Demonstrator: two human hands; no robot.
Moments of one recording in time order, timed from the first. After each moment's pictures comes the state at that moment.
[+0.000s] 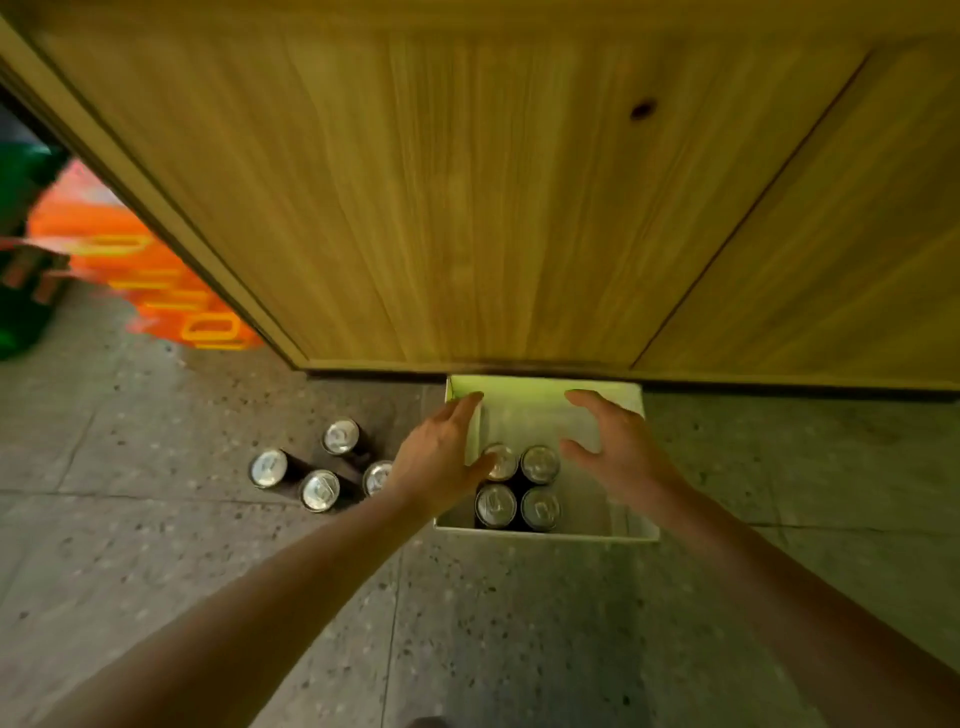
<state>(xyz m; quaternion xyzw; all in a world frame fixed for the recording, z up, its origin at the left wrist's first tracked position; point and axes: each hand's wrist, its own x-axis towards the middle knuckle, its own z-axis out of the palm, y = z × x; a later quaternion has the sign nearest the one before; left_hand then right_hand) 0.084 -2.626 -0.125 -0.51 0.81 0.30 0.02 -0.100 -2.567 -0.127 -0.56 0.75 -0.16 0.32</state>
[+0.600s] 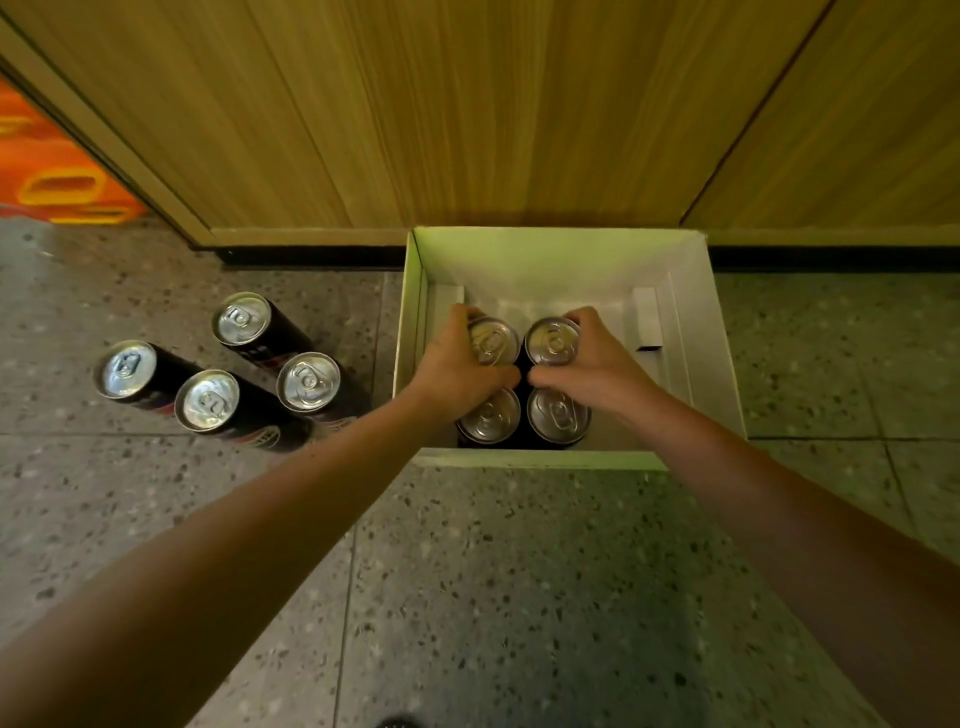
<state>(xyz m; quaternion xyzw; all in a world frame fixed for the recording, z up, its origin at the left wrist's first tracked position) 0.053 -2.637 -0.321 -0.57 0.62 0.53 -0.10 -0.092 -2.586 -0.323 -0.41 0.76 -0.23 0.44</state>
